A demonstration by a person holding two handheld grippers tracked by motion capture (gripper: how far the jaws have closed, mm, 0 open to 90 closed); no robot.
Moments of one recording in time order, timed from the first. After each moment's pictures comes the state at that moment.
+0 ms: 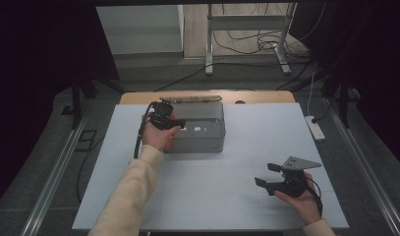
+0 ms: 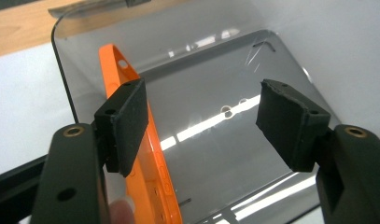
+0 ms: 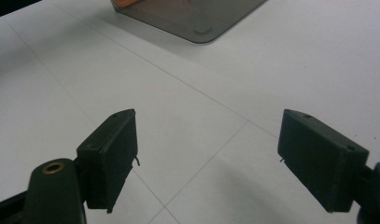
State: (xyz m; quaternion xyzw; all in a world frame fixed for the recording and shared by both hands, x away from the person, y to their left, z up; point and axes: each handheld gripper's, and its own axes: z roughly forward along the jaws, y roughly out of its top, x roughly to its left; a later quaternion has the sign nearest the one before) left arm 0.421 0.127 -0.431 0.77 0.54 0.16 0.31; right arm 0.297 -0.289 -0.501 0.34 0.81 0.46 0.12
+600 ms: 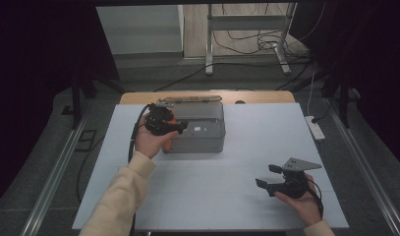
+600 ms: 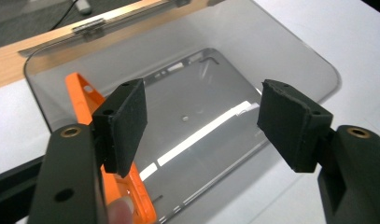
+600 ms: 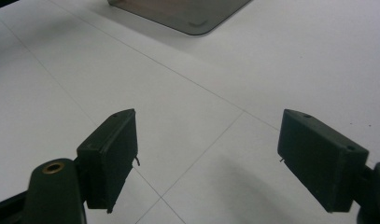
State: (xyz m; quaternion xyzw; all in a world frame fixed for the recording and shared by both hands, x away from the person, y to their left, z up) left arm 0.386 0.132 -0.412 0.79 0.46 0.15 0.38; right arm 0.294 -0.291 -0.503 0.35 0.81 0.45 0.12
